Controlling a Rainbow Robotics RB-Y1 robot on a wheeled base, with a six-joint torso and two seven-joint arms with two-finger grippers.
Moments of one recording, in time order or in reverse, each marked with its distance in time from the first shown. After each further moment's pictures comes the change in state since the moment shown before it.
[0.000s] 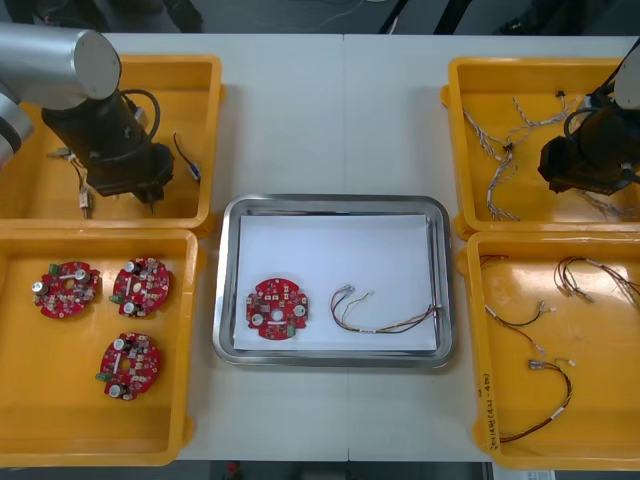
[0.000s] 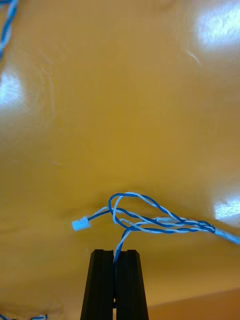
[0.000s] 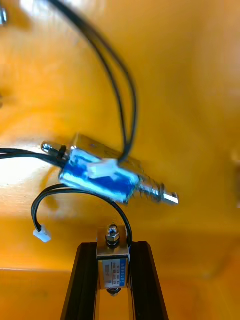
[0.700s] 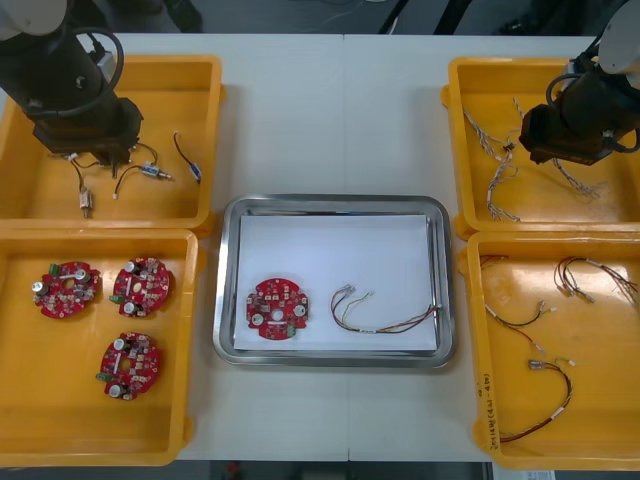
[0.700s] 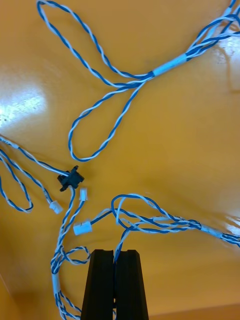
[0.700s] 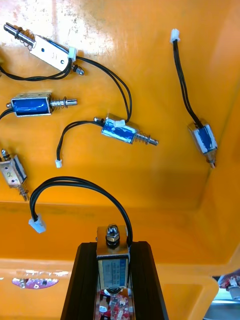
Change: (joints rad) right arm -0.088 0.044 0.000 0.000 0.020 0.011 -0.024; left arm 0.060 0.059 0.235 -0.388 -0.153 0.311 0.000
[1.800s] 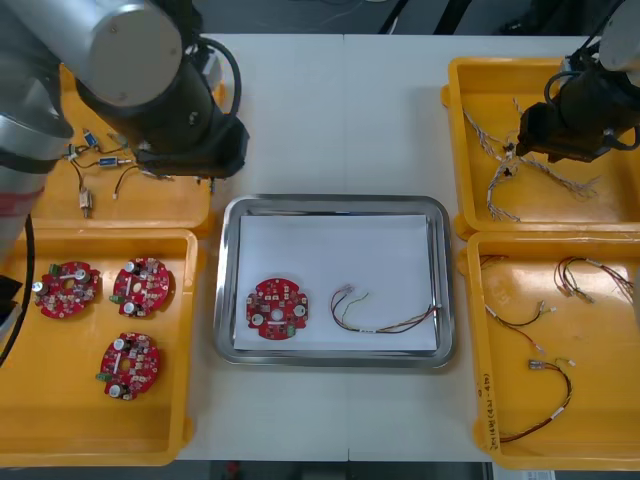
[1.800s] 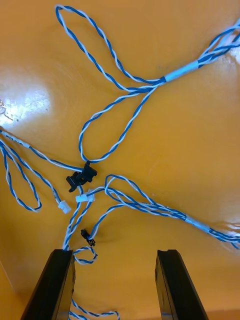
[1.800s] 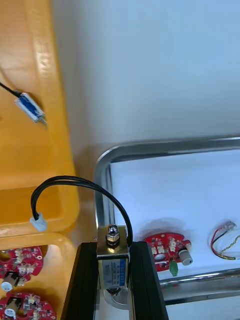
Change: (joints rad) right arm -0.004 0.004 -0.017 0.000 -0.002 0.000 0.055; left arm 0.077 -0.179 -0.079 -0.530 -0.073 0.106 0.316
